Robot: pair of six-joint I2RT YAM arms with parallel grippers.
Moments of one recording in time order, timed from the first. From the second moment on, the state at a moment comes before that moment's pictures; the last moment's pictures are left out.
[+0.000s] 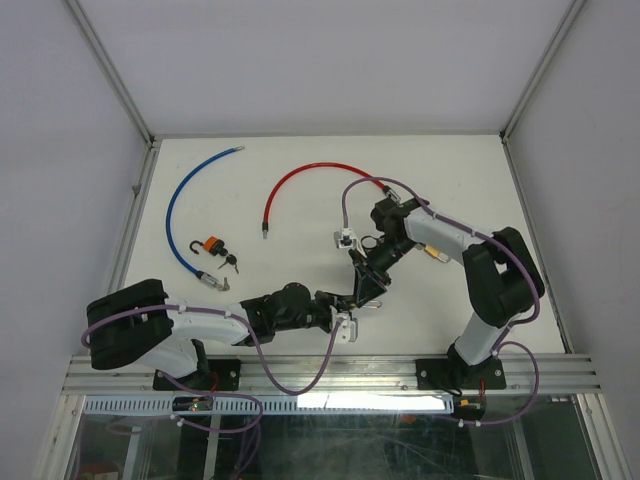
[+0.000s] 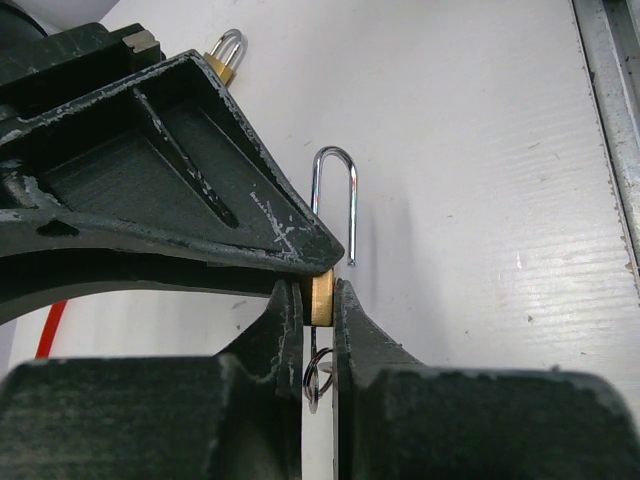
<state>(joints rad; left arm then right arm) -1.21 1.40 0.44 0.66 0.11 0.70 0.54 1.70 1.11 -1.10 -1.04 -0.99</state>
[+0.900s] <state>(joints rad) -1.17 1.26 0.30 0.77 0.06 0.44 0.40 1.39 1.03 -0.96 -1.05 -0.97</state>
